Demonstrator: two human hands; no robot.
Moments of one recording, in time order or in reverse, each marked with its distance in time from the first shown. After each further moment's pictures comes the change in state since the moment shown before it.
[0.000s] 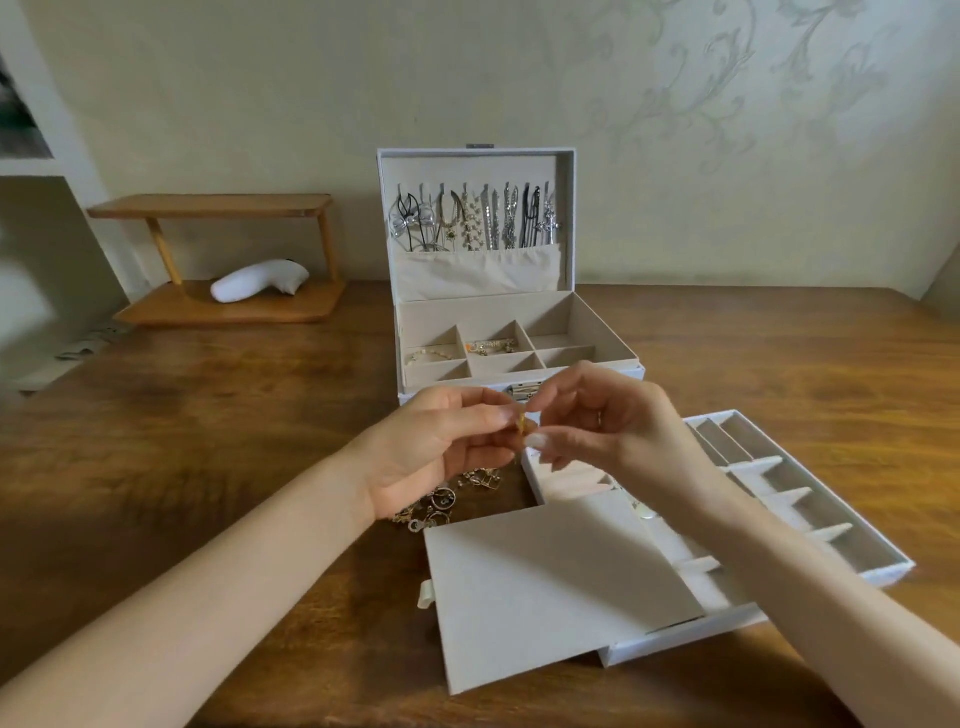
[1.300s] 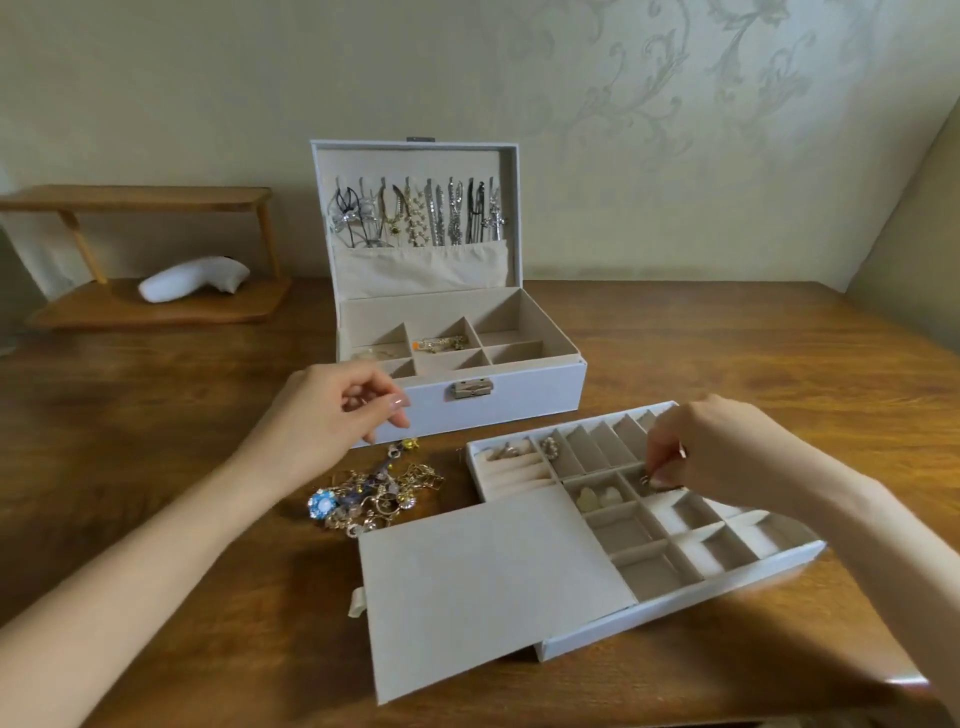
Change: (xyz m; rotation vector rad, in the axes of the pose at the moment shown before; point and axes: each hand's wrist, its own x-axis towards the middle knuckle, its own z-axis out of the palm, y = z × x) left_hand 0.007 -0.001 -0.025 0.981 0.341 0.365; right_hand -0.035 0.009 -0.104 -1.332 -0.188 0.330
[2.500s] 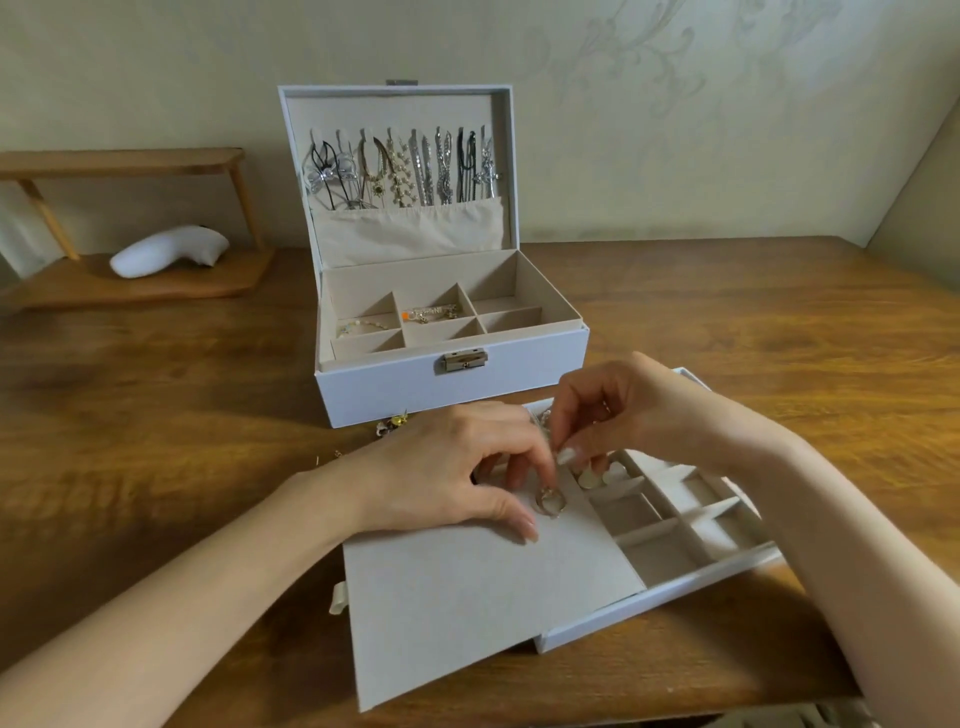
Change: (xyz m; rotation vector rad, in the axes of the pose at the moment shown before) left_hand -0.002 0.034 0.053 0.108 -0.563 0.380; right_hand 0.029 -0.038 0.010 1.040 -0.173 -0.245
